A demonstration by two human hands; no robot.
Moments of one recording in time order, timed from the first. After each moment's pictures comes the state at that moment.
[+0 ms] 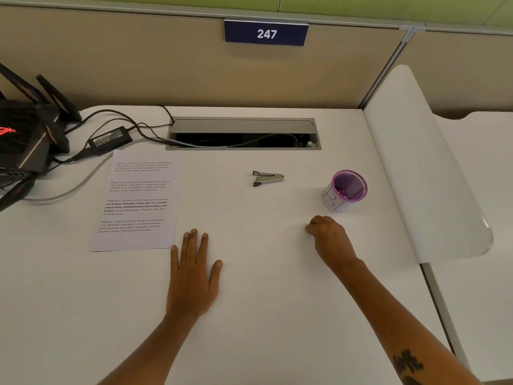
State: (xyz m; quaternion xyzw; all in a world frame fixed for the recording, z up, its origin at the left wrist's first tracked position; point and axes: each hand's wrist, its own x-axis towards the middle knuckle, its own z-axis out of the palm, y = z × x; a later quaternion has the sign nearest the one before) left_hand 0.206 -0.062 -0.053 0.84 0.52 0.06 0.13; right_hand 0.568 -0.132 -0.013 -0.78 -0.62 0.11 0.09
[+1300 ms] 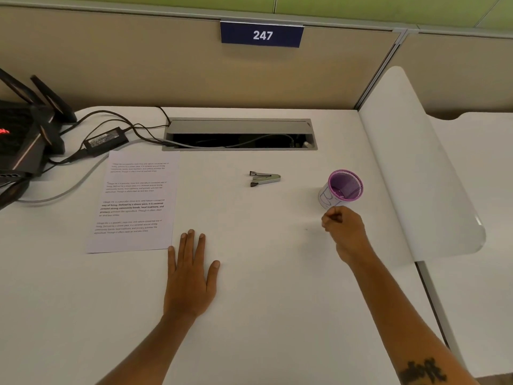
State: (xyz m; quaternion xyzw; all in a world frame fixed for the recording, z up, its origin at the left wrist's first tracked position) left_hand 0.206 -0.063 -0.053 0.84 0.52 0.07 0.14; right_hand 0.572 -0.128 0.040 -0.81 -0.16 0.32 0.47
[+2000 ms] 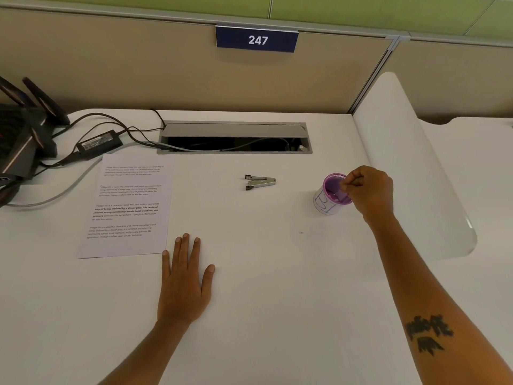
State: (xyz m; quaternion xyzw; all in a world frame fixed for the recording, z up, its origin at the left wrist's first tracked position) left_hand 0.206 -0.062 -0.053 0.84 0.52 0.06 0.13; right_hand 0.647 -0.091 0.103 -0.89 -0.35 0.09 0.29
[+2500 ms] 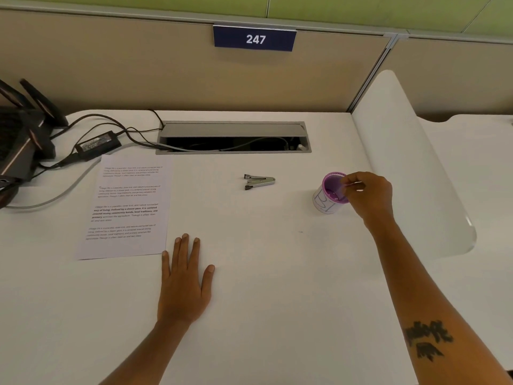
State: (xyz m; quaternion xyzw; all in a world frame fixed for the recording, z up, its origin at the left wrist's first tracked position) left_hand 0.206 -0.062 -0.053 0.84 0.52 0.06 0.13; right_hand 0.645 -0.102 0.095 -0.87 -0.37 0.09 0.31
